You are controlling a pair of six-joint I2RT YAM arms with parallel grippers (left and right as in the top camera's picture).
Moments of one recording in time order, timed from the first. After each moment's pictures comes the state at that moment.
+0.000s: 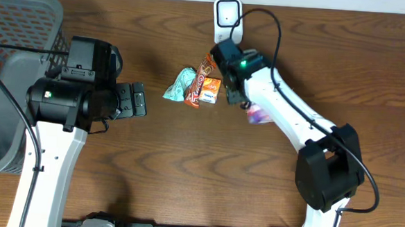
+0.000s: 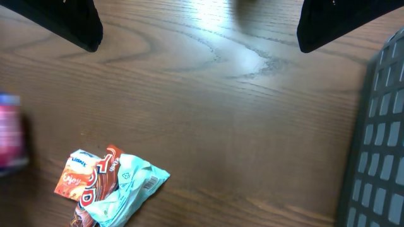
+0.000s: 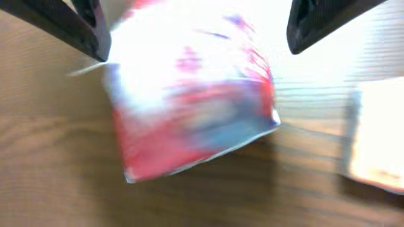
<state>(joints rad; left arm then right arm) -0.12 1.31 1.45 -1.31 0.02 -0.28 0.55 2.01 1.68 -1.08 0.41 0.41</state>
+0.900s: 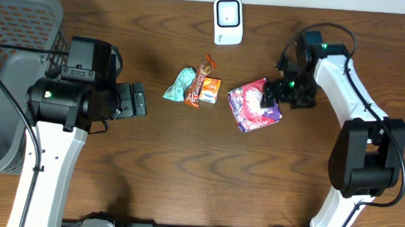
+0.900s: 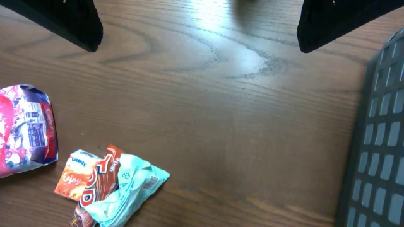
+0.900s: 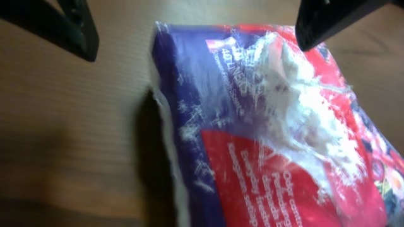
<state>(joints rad) -0.12 1.31 1.45 -1.31 0.02 -0.28 0.10 2.01 1.55 -1.13 -0.28 -0.03</state>
